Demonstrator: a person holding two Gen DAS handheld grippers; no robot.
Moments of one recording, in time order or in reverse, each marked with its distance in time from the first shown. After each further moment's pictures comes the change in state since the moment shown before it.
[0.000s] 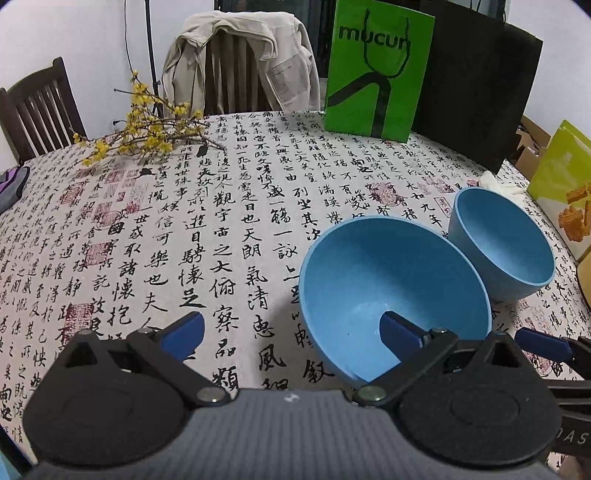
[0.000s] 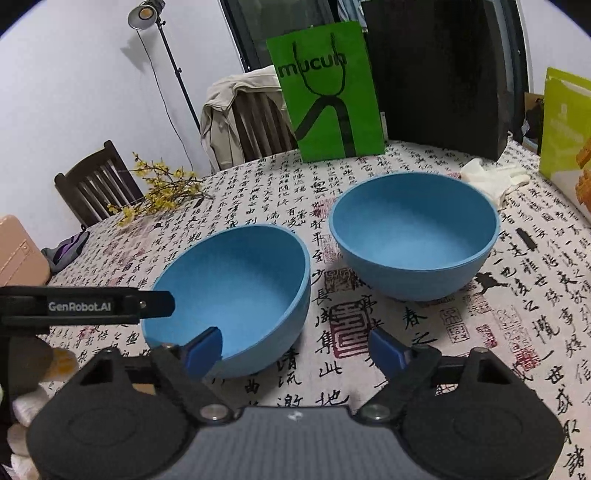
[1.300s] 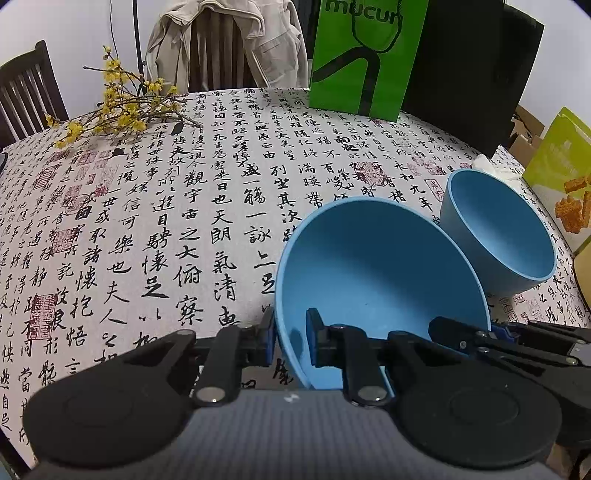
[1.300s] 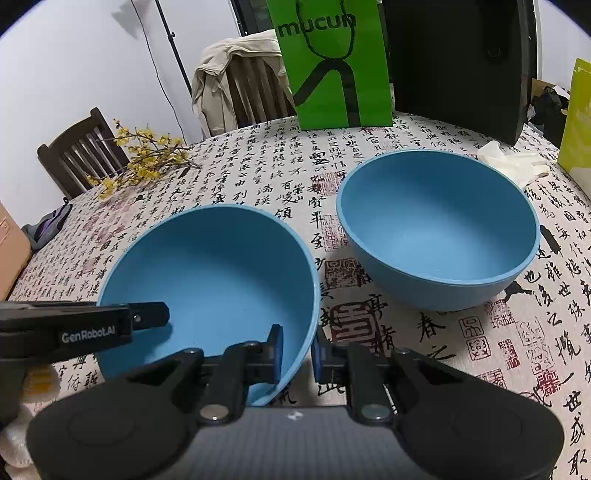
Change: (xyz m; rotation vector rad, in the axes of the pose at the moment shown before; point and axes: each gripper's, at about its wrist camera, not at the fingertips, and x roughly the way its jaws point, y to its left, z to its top) left arm 0.028 -0.013 0.001 0.000 0.060 -0.042; right arm 0.044 0.007 0.017 -0.026 0.114 -0.039
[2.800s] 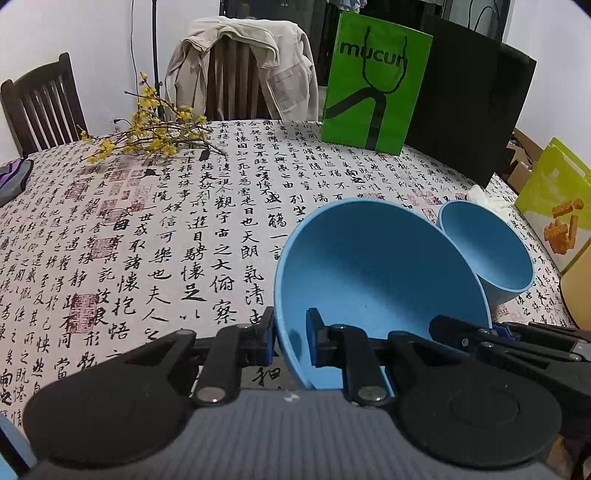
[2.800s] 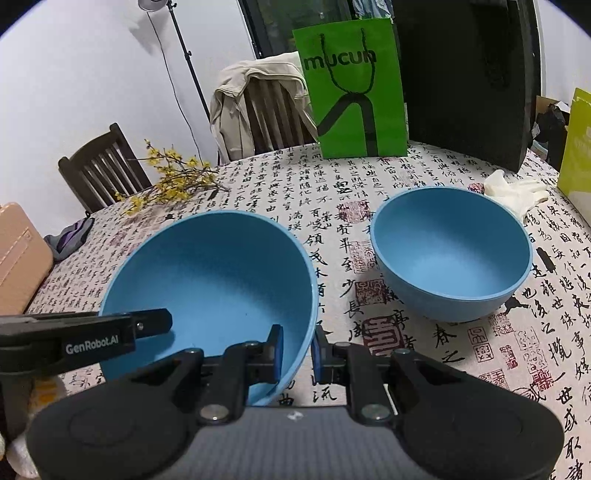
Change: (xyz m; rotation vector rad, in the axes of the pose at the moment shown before) left arm -0.054 0.016 -0.013 -0.036 -0.093 0.012; right arm -0.042 0.025 0.000 -0.021 -0.074 0.036
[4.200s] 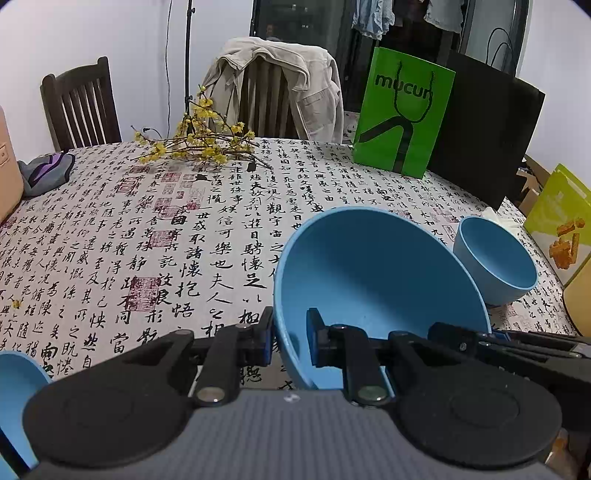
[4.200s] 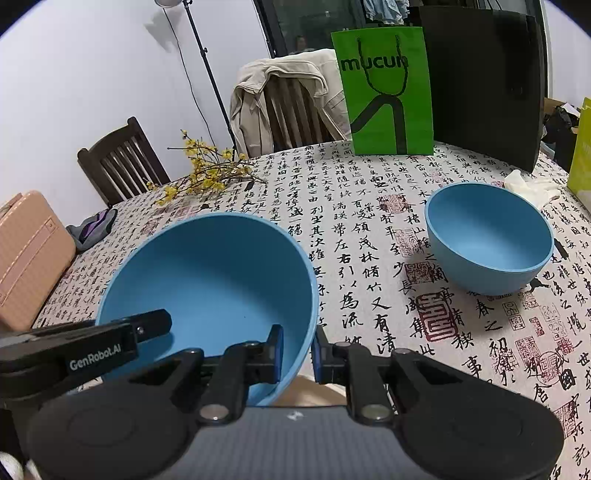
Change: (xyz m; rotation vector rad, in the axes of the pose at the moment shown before) left arm -0.050 0.044 -0.027 -0.058 -0.077 0.036; right arm -0.019 0.058 -0.015 -0.009 0.010 0.011
